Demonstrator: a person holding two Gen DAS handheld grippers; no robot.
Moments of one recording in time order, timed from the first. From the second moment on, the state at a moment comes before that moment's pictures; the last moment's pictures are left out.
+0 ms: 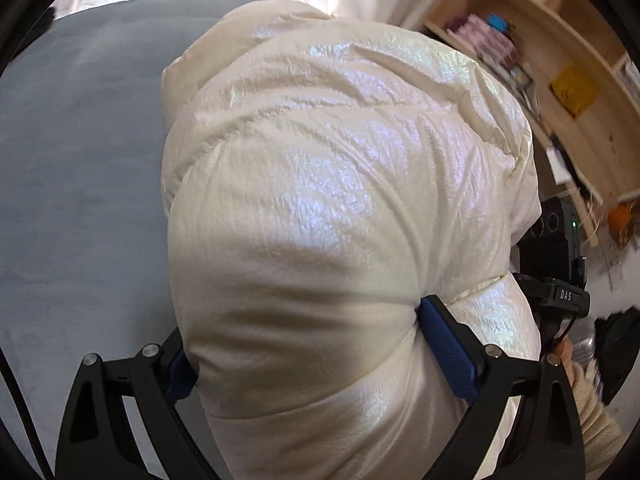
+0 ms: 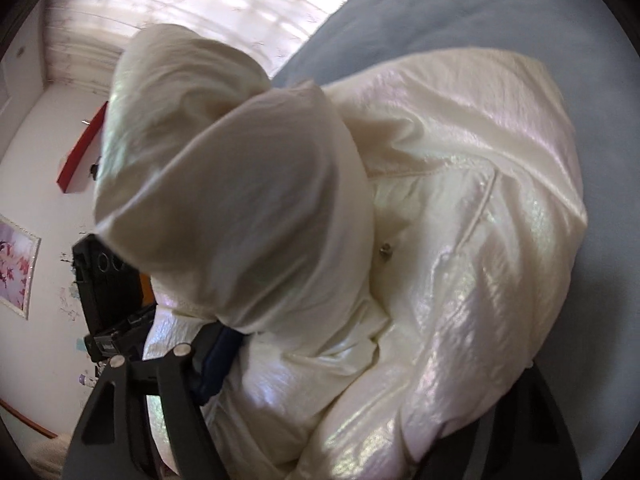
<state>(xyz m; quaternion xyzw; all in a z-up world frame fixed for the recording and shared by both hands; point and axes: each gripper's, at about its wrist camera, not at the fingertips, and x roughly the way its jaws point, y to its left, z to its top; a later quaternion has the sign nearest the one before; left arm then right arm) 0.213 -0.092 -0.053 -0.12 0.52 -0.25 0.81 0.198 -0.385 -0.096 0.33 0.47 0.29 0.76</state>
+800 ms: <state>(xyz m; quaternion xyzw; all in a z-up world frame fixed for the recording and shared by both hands) 0.422 0.270 -0.053 -0.15 0.43 -0.19 0.87 0.514 -0.082 -0.076 0.26 0.42 0.38 0.78</state>
